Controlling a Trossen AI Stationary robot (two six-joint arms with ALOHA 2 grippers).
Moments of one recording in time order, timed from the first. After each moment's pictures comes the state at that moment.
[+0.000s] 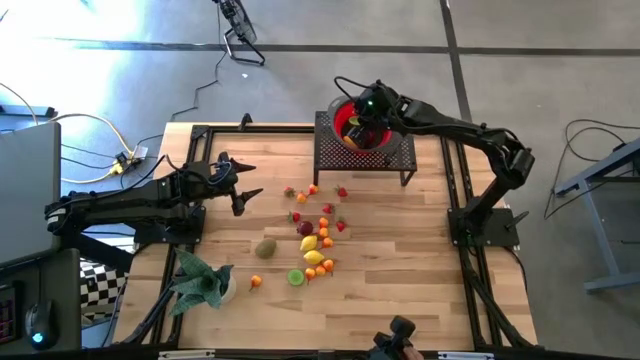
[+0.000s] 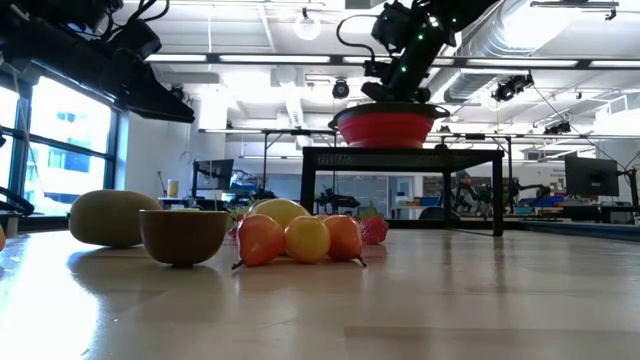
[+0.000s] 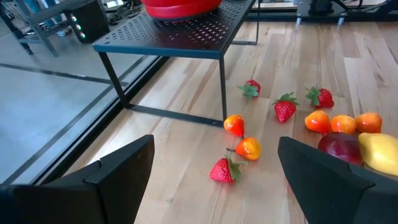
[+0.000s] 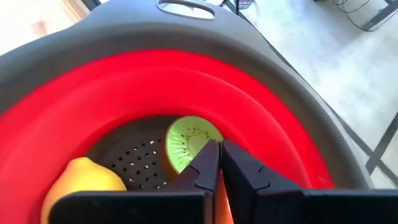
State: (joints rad) left arm 0.28 0.49 0.33 -0.13 -0.15 0.10; right arm -0.59 1.65 1.41 -0.53 0.27 -0.06
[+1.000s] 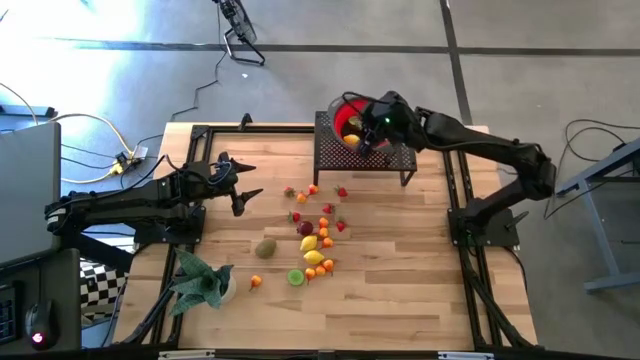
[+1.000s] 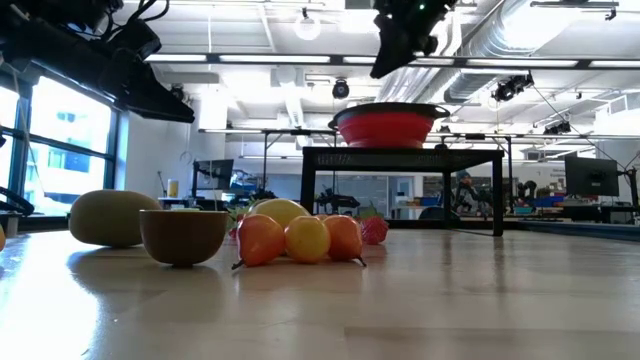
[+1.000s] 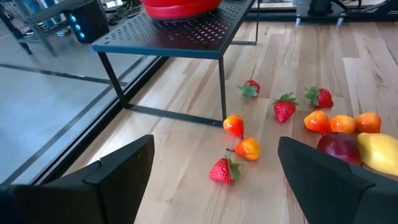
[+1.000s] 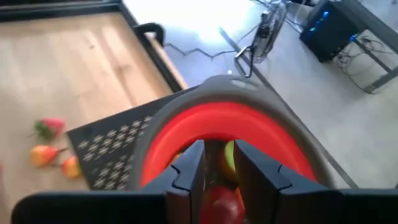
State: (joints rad) left arm 0.28 0.49 0.33 -0.13 -0.15 0.10; right arm -0.38 1.45 1.41 -0.59 0.34 -0.07
